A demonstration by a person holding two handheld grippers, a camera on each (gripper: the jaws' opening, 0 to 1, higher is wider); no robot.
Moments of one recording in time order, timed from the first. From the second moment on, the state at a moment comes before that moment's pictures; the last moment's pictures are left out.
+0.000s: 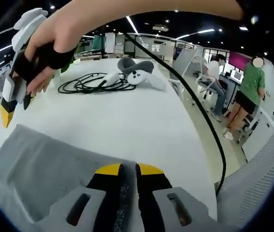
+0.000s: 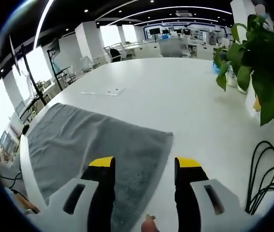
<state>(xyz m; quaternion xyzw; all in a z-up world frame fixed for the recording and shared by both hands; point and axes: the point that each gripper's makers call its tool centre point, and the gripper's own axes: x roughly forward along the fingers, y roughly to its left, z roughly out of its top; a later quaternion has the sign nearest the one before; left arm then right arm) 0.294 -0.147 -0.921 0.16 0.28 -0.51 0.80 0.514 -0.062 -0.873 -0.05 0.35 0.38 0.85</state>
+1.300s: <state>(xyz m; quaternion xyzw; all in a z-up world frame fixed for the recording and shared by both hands) 0.294 -0.147 -0.920 0.12 0.25 -0.54 0.79 0.570 -0.051 -0.917 -0.06 0.37 0.32 0.87</state>
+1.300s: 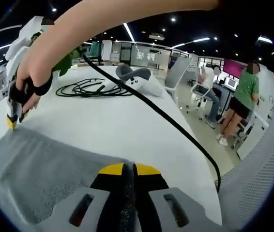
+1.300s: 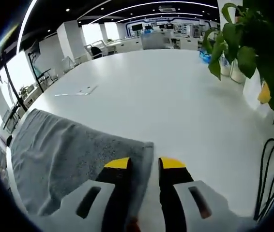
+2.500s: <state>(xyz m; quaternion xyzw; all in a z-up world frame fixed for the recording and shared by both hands) 0.302 -0.146 -0.892 0.11 0.25 -0.52 0.81 0.570 -0.048 -0.875 -0.11 0.31 0.33 0.88</state>
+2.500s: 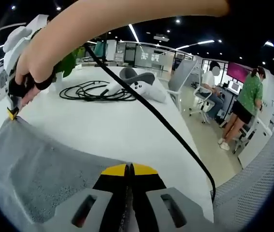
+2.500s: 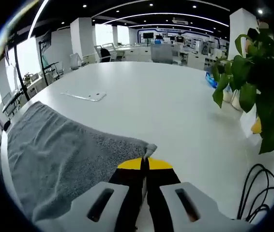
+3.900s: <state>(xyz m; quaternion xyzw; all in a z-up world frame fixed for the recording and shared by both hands) 0.287 -0.057 -0.722 -0.01 0.13 -0.43 0.89 0.532 0.024 -0.742 -0.04 0.24 0.37 0.89</state>
